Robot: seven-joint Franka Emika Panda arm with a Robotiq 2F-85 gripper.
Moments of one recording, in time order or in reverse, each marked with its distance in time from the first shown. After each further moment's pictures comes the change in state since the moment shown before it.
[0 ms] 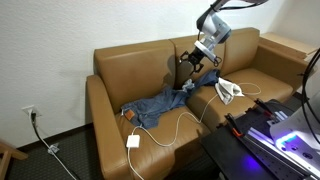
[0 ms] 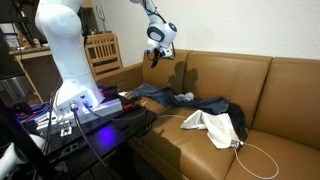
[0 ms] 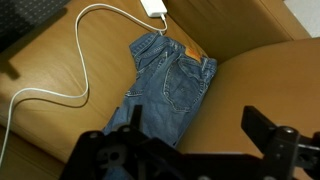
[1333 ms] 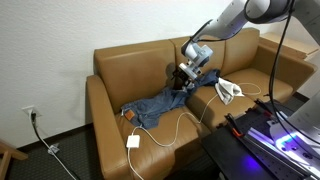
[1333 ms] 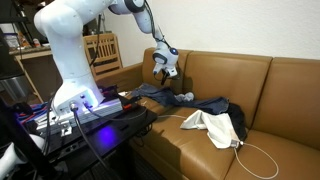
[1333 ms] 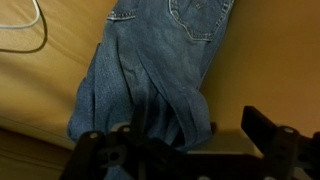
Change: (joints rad) arm 0.053 0.516 0.008 0.427 0.156 0.295 0.016
